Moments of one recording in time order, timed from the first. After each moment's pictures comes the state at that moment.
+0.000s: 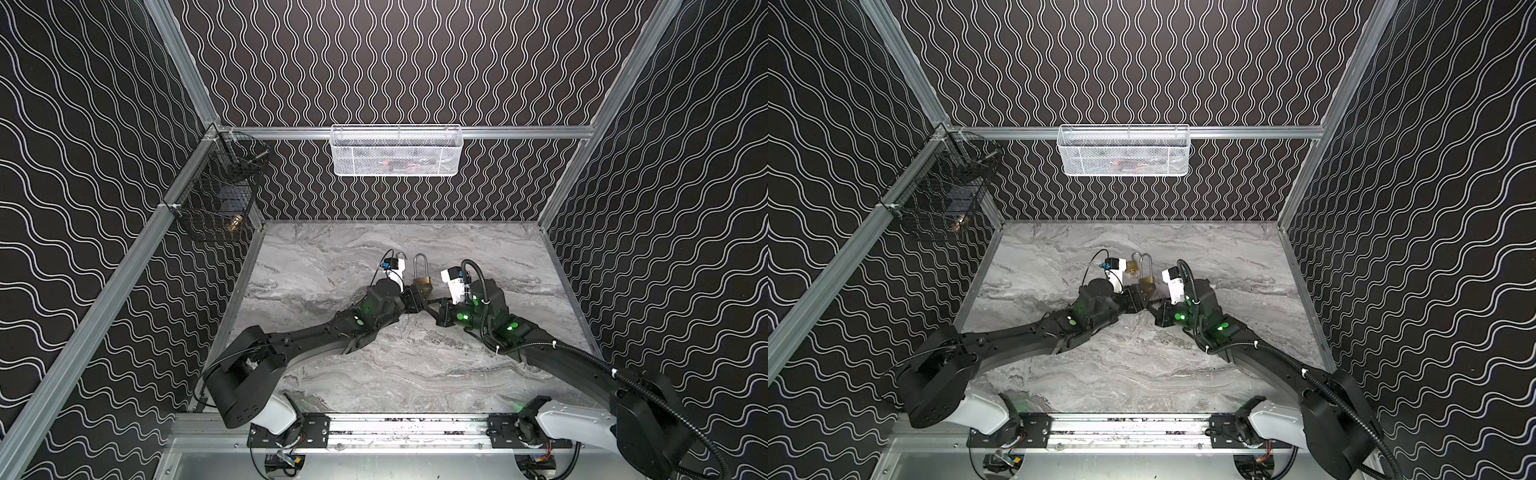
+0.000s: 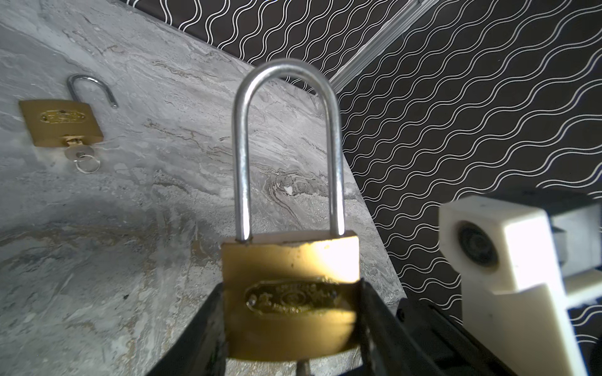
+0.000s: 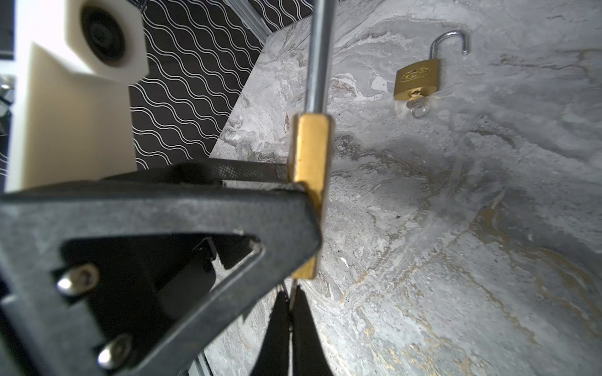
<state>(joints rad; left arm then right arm) -0.86 1.52 0.84 0.36 -0.06 -0.80 0.60 1.19 0.65 0.09 -0.36 0.58</state>
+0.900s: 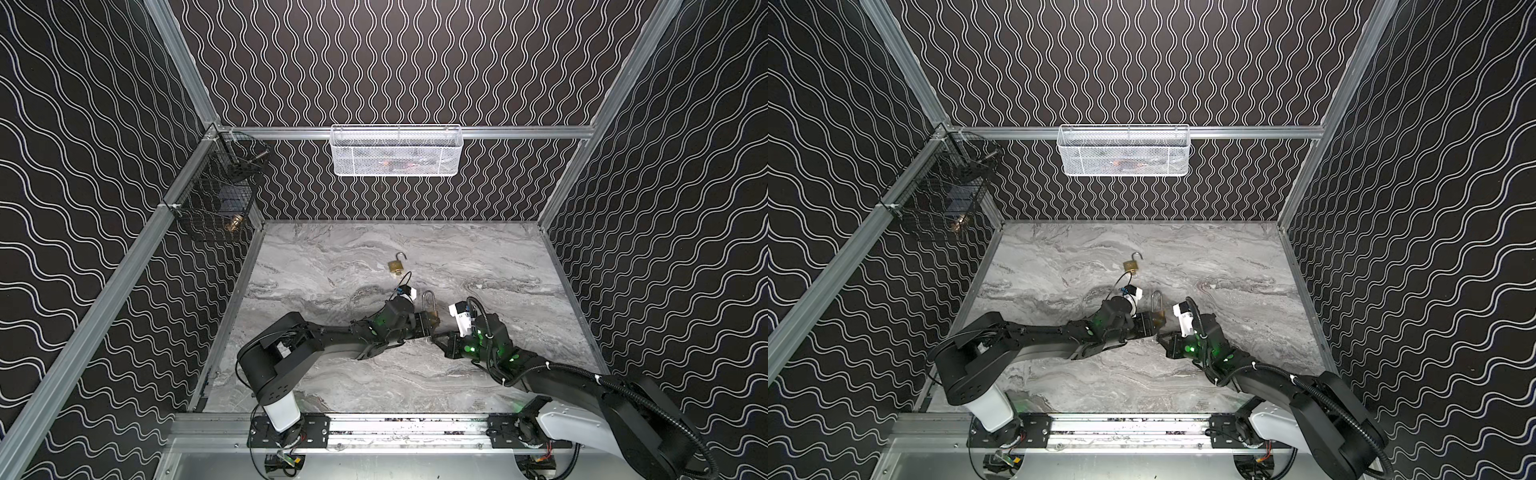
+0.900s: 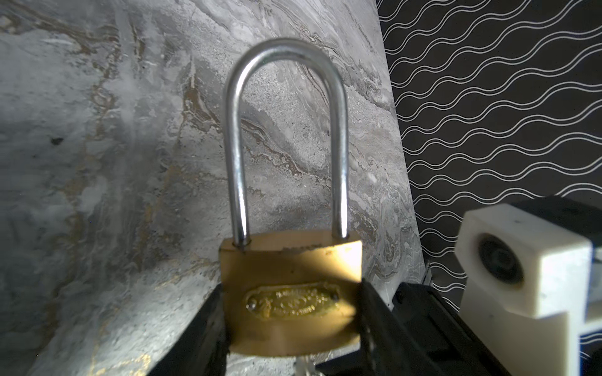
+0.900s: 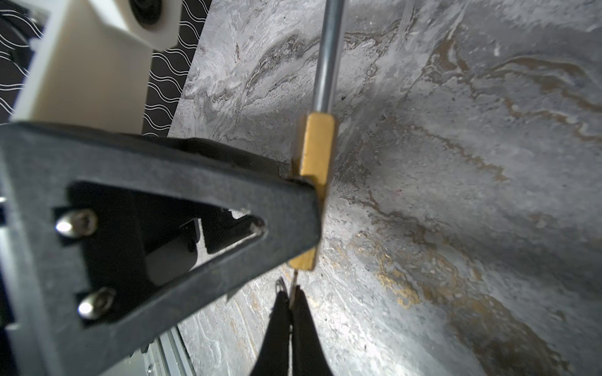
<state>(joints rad) -0.91 1.71 0.79 0.35 0.09 -0.96 0.60 1.17 0.27 0.35 -0.37 0.66</state>
